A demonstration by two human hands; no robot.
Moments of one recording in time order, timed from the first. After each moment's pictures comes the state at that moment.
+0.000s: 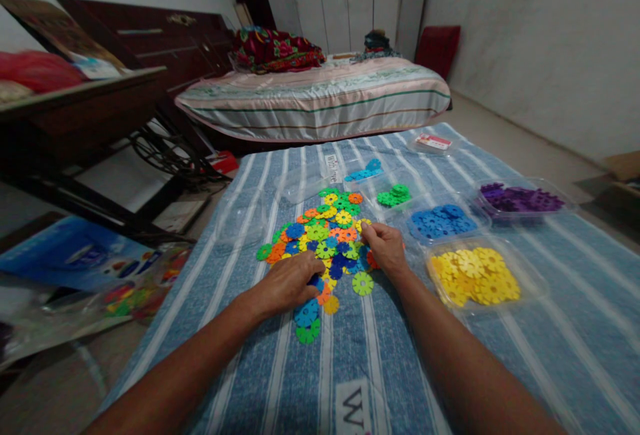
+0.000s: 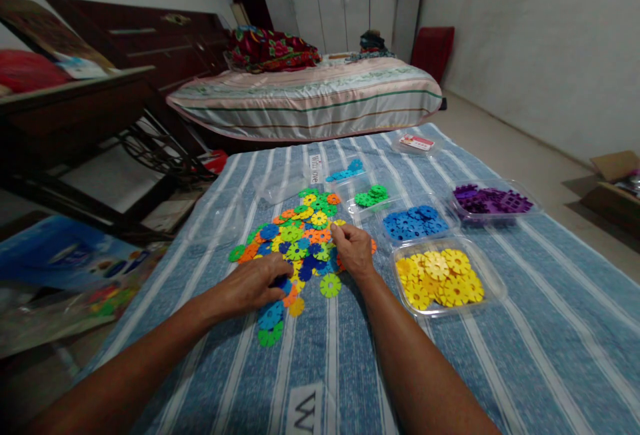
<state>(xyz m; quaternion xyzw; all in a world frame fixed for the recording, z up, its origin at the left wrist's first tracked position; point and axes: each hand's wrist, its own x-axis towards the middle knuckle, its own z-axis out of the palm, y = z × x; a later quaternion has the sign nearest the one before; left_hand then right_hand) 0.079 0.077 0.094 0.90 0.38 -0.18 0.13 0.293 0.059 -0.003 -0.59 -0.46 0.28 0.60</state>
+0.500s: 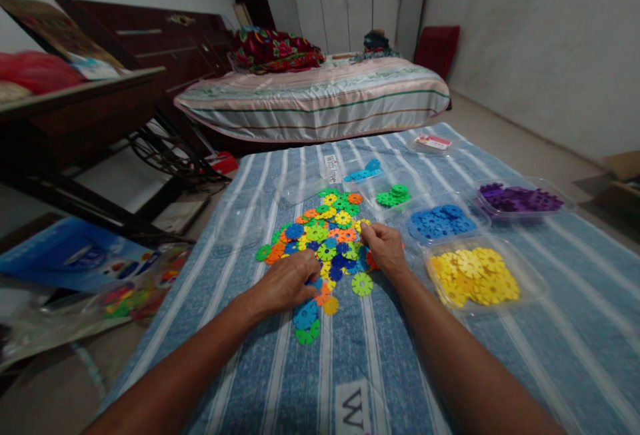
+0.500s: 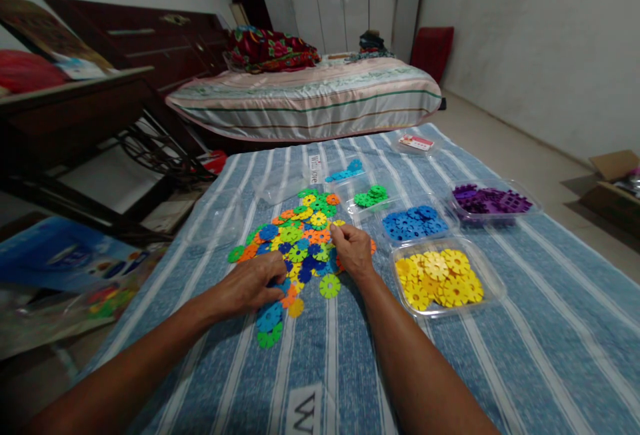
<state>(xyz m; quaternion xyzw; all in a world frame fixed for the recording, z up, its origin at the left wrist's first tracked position) 0.079 0.077 0.095 0.90 0.40 -0.14 0.14 0.293 0.058 -0.001 -0.60 -0.46 0.28 0.60</state>
